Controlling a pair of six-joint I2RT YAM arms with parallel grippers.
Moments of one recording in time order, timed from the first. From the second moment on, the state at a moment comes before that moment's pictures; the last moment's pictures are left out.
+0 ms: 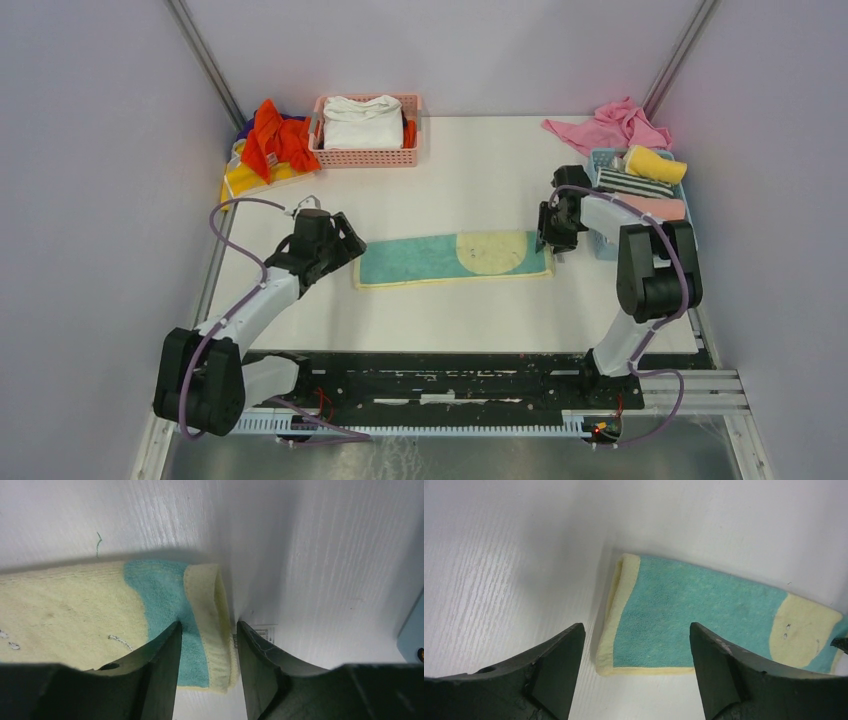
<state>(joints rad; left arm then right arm) -0.25 1.16 0.62 -0.22 -0.08 -0.70 0.10 1.76 1.08 -0.56 -0.03 0.27</state>
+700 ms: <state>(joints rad) -0.25 1.27 0.60 -0.19 -0.01 -0.70 0.13 1.80 1.21 -0.70 0.18 0.22</state>
